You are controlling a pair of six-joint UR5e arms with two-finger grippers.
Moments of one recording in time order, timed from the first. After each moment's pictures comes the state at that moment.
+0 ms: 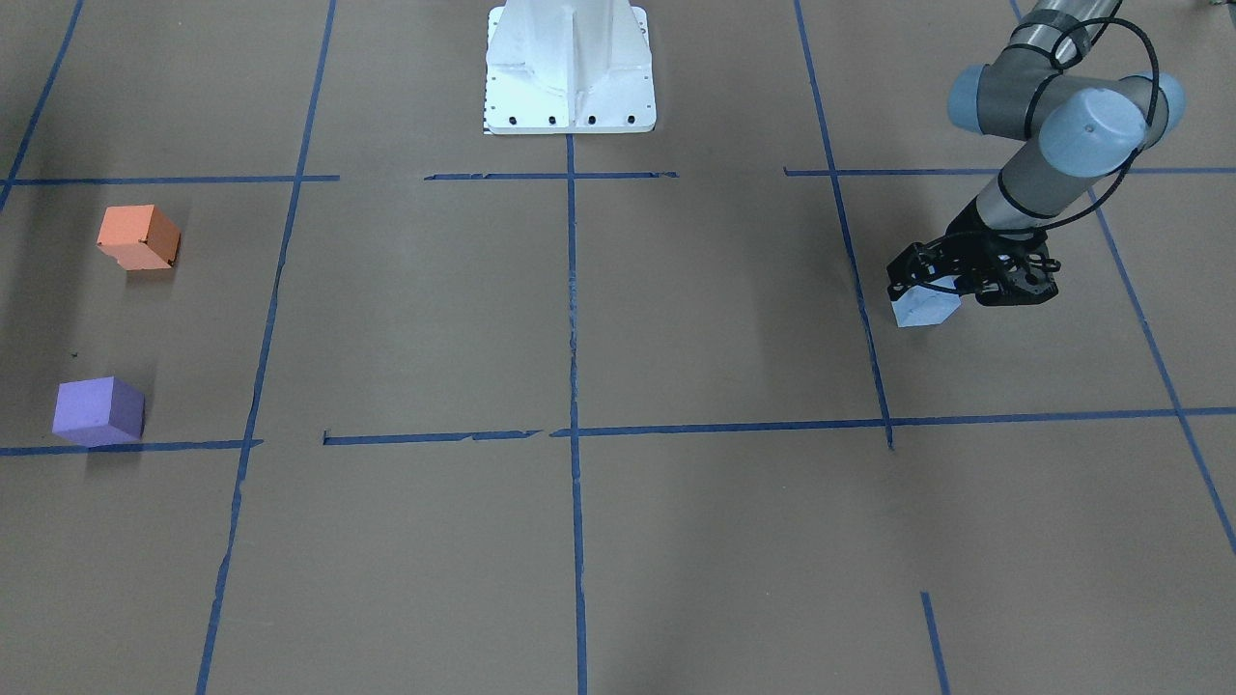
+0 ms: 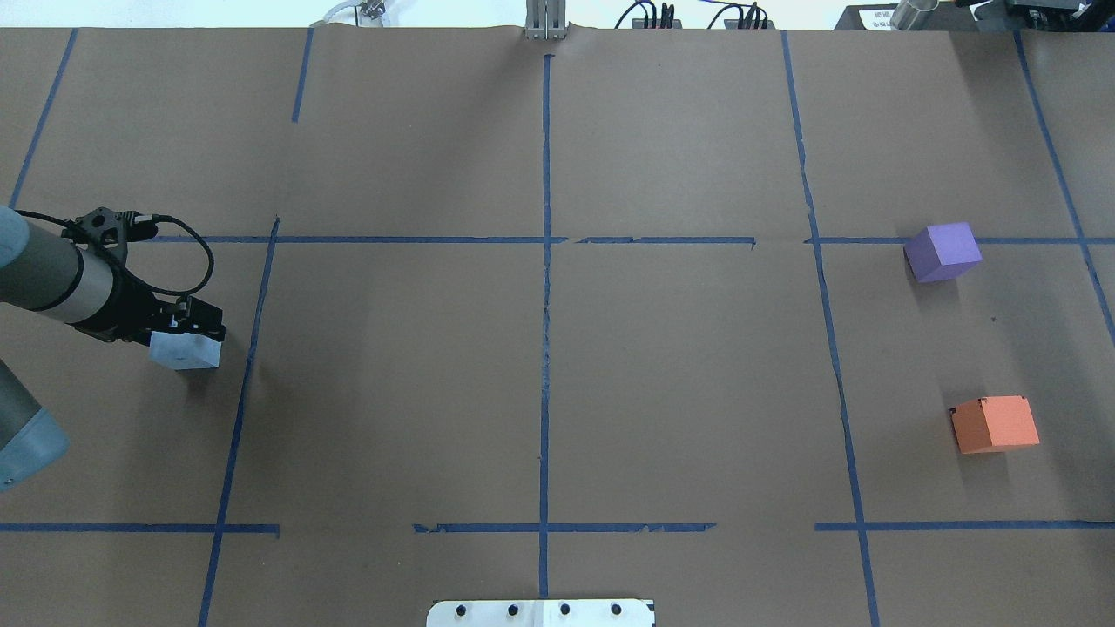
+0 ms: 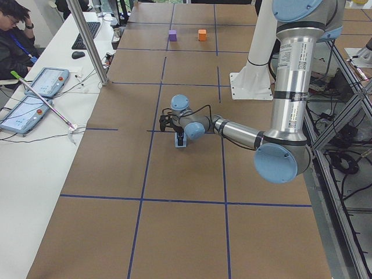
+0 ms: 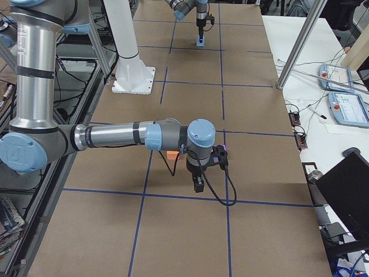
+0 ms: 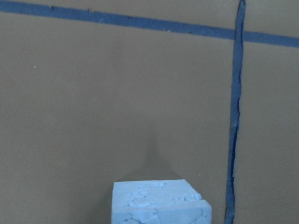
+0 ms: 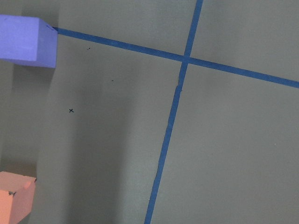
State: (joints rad) left arm -0.80 -1.63 -1.71 -2.10 -2.11 -1.08; right arm 1.56 -1.69 1.82 -1.71 2.33 -0.23
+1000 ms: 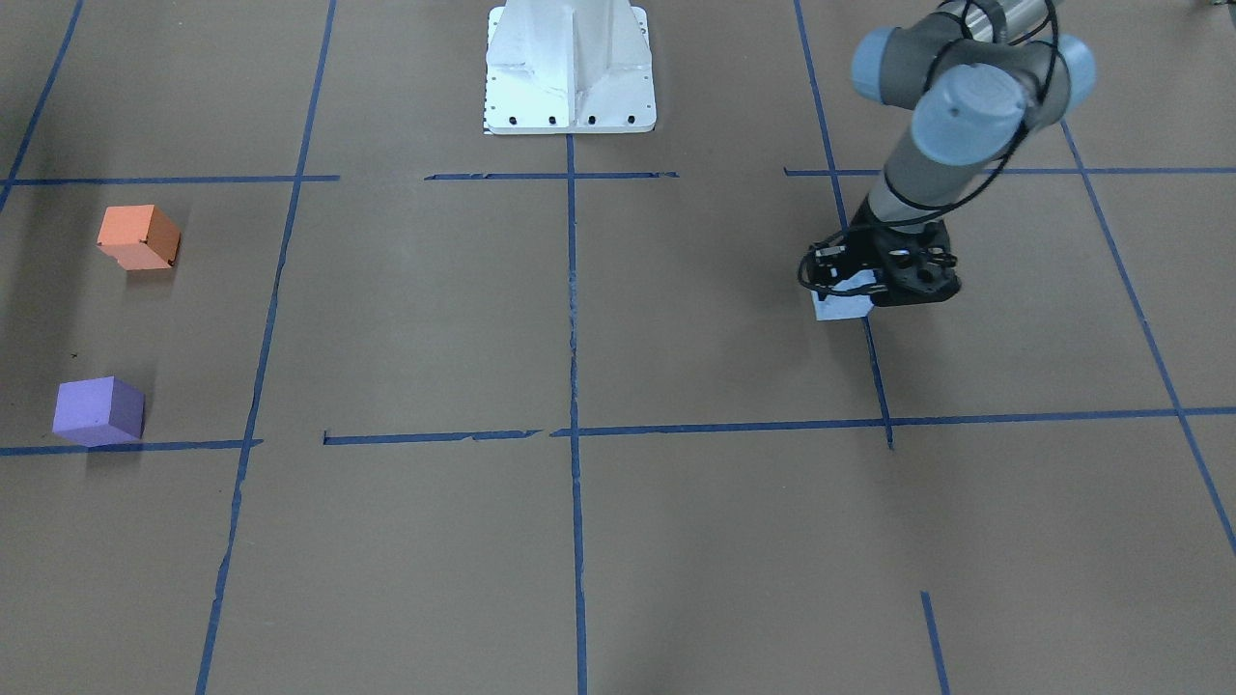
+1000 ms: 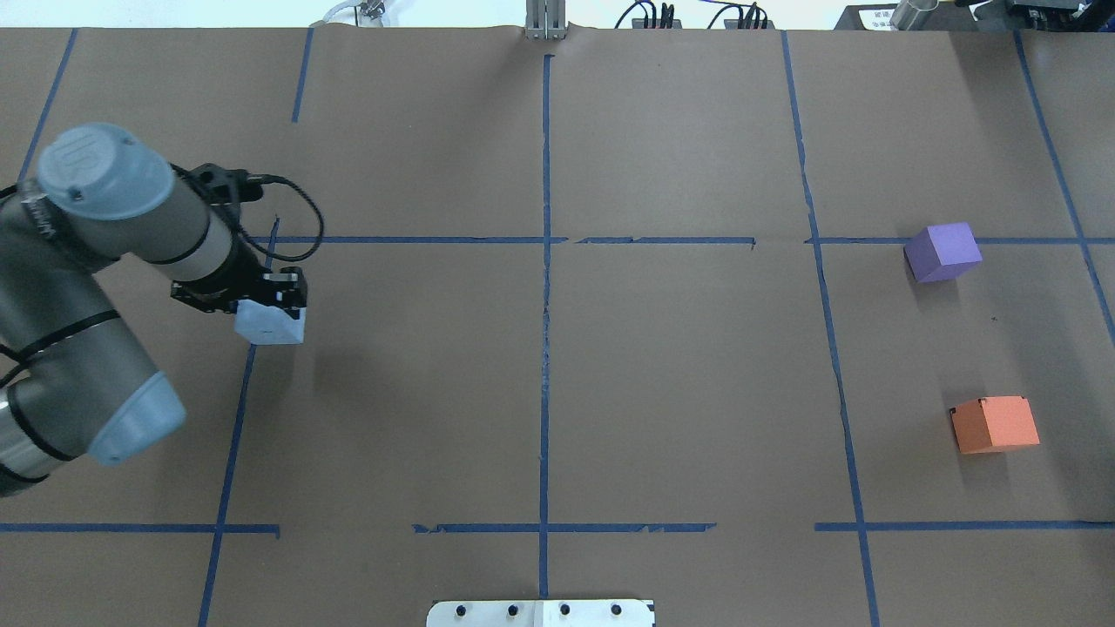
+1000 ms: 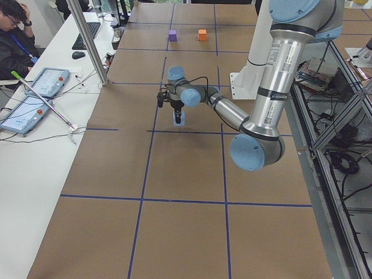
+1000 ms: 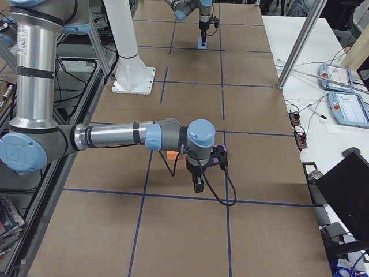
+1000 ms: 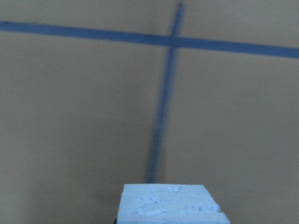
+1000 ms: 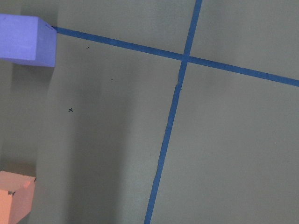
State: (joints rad) left arm -0.71 -1.96 -1.82 -1.59 -2.03 -1.07; right arm 1.56 -1.70 1.82 -1.71 2.33 -0.22
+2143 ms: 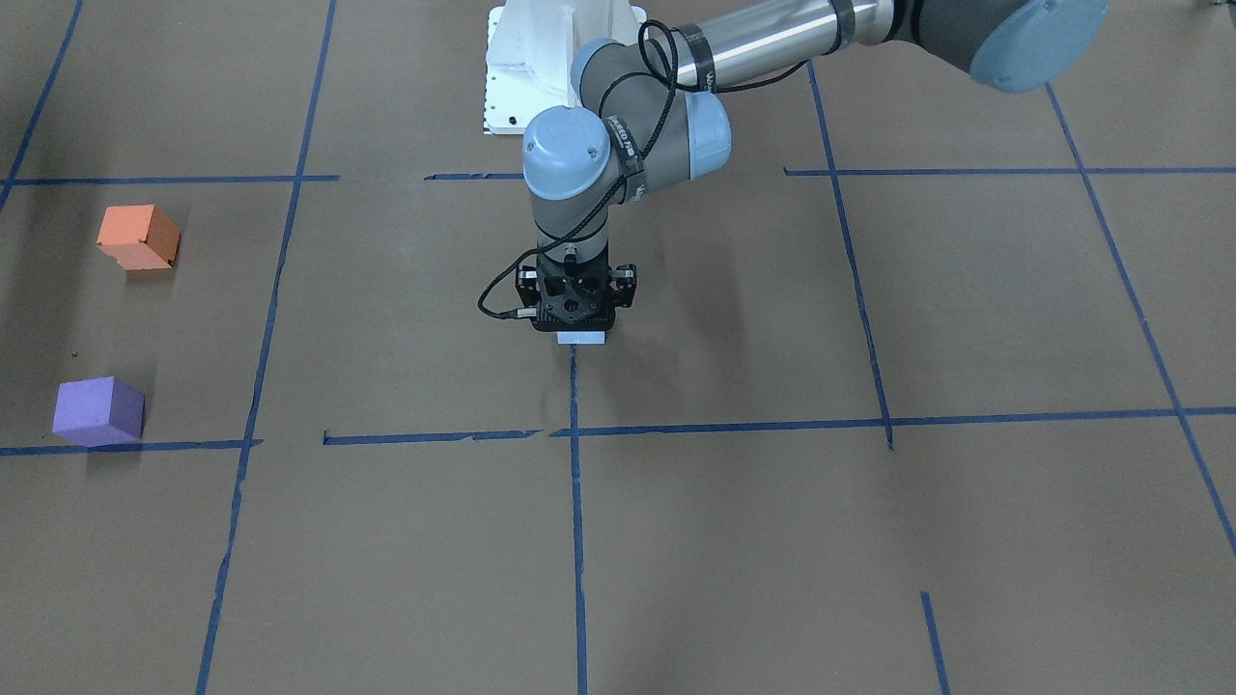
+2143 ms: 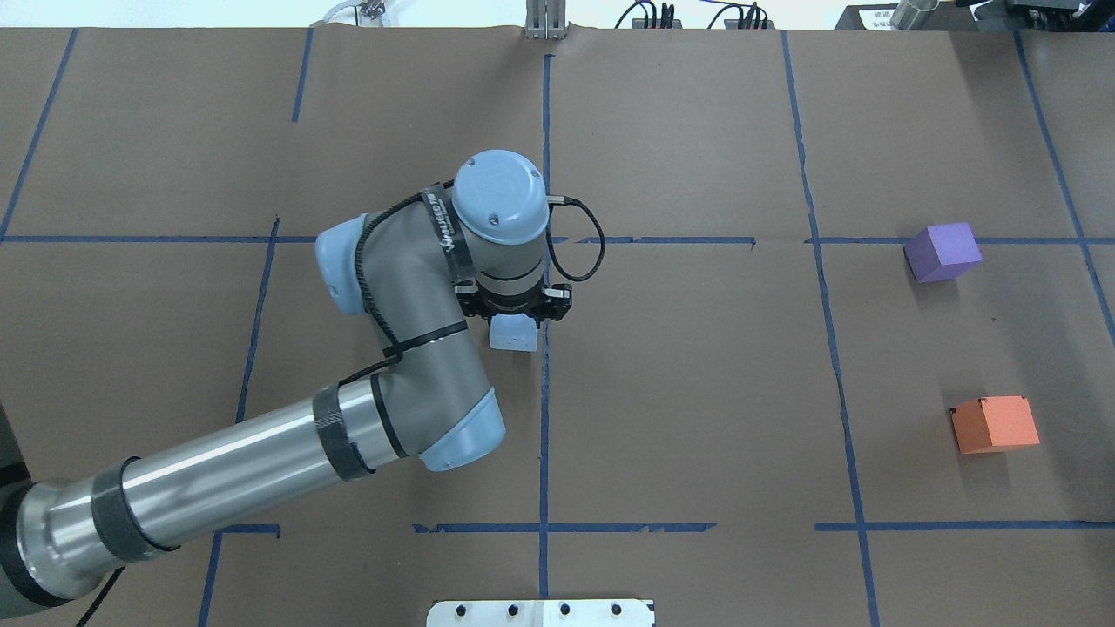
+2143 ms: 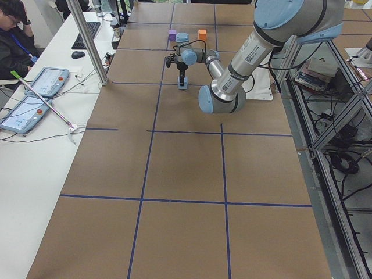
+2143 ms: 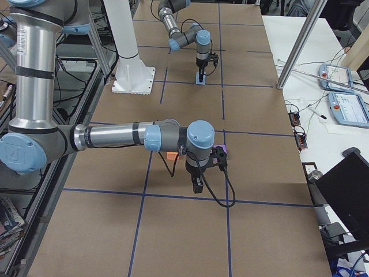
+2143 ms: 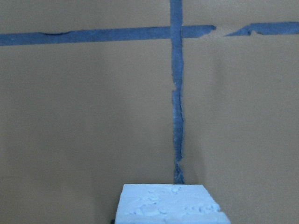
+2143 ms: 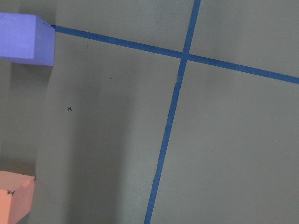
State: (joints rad) left arm -0.50 -2.52 -1.31 -1.62 -1.87 -1.18; right arm 1.56 -1.70 1.82 -1.71 2.33 -0.22
